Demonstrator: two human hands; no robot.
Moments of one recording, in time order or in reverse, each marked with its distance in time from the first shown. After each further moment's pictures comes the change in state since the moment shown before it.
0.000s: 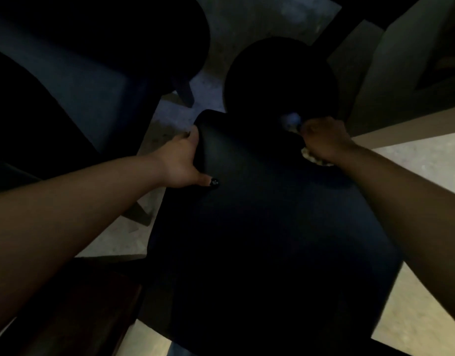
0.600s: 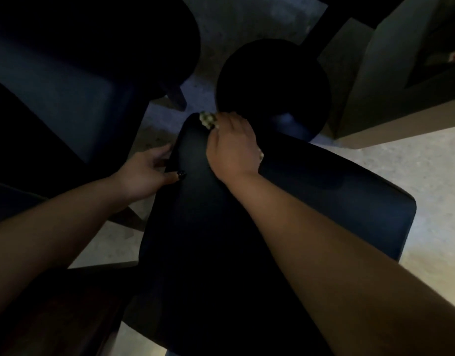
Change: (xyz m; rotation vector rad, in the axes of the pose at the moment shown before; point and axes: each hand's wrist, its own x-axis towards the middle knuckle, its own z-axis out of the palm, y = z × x) left_hand -0.021 -0.030 0.010 -0.594 0.152 -0.098; right_hand -0.034 -0.135 0.064 0.211 0.456 -0.262
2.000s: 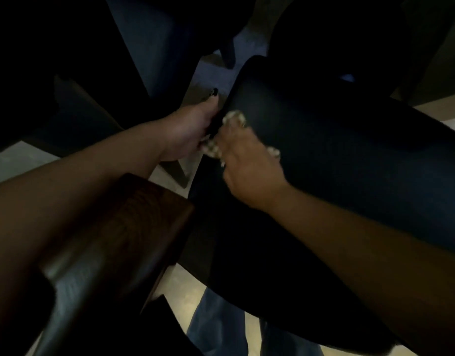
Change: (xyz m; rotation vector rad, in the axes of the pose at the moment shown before) left_hand -0.024 -0.008 0.000 -0.358 -0.173 -0.222; right_hand -0.101 -0.031 0.030 -0.132 -0.329 -0.532
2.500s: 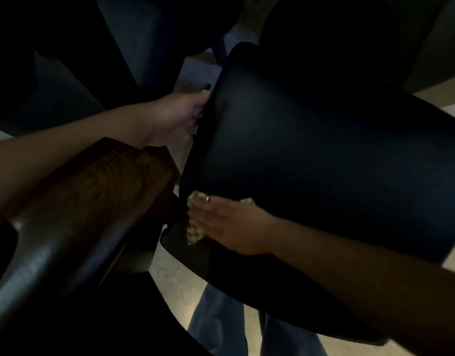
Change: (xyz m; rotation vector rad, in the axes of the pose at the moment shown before) left_hand 0.013 -0.006 -0.015 0.052 -0.054 -0.030; right_hand -0.079 -0.031 0.038 -0.257 -0.174 -0.640
